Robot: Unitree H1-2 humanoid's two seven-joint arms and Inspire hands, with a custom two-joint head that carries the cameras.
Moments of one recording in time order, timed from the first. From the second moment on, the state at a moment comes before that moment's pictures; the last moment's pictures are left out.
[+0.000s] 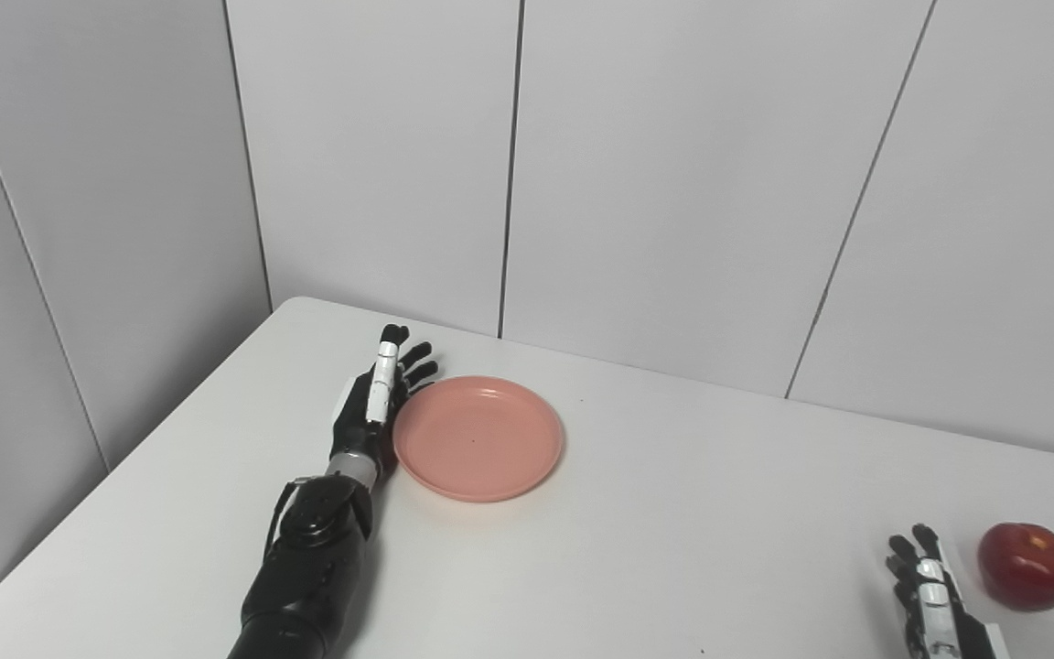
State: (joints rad) left arm -0.54 0.15 0.20 0.74 -0.25 -0.13 -0.06; right arm -0.06 -0.11 -0.05 0.00 0.07 0.05 0.04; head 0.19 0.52
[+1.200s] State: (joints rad) left arm -0.51 0.07 0.12 0.69 -0.21 -0.13 -0.08; right arm -0.05 -0.09 -0.01 -0.04 0.04 0.10 0.01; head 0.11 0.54
